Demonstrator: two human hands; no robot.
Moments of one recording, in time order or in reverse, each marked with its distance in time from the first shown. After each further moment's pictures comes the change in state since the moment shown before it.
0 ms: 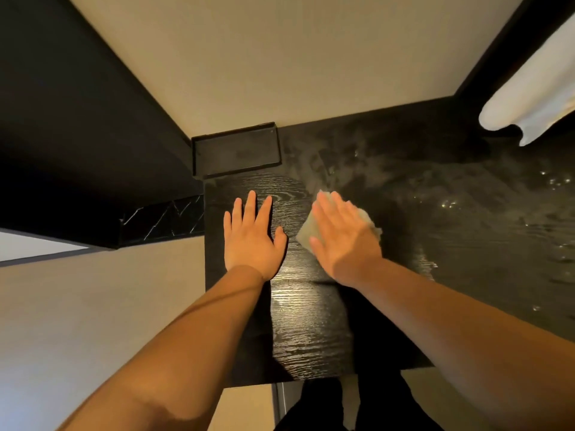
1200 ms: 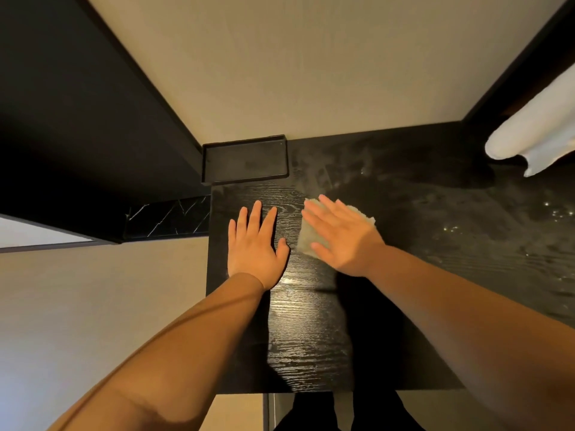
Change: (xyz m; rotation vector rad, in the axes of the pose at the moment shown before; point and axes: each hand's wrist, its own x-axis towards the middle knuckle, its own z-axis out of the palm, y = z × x) left_hand 0.000 0.002 -0.002 -0.015 0.002 -0.005; right_hand 0.038 0.031 -0.017 0.039 -0.107 -0.299
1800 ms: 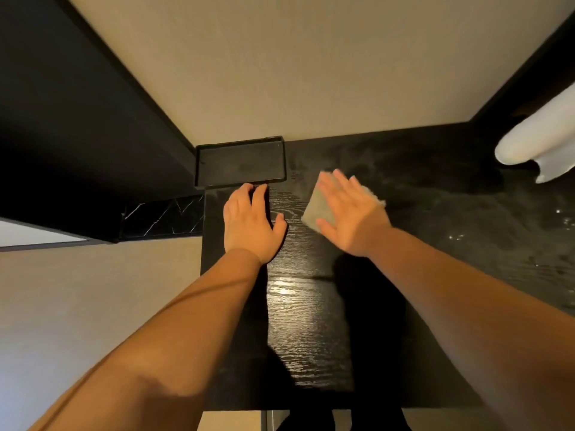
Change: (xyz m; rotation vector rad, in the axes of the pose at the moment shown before) left_hand 0.061 0.002 -0.008 -0.069 0.155 -0.020; right_hand 0.034 0.037 -0.011 0.003 0.064 0.180
